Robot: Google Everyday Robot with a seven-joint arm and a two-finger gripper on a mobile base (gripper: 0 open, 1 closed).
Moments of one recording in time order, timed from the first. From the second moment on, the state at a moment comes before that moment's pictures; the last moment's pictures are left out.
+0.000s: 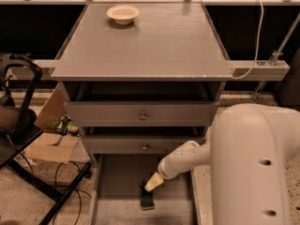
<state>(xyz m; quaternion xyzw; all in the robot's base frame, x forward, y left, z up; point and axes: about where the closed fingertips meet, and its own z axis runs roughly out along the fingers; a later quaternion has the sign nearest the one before) 0.539 -0.051 0.343 -0.42 0.89 0.12 0.16</state>
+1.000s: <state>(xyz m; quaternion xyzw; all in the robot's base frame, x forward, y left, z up) 0.540 -0.012 0.279 -0.40 0.90 0.13 0.12</state>
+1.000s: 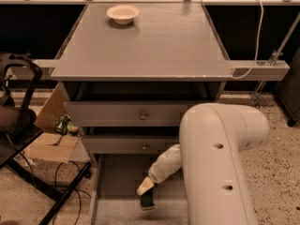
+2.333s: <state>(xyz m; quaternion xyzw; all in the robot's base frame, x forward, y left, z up) 0.561 0.023 0.121 -0.42 0.89 0.11 0.10</state>
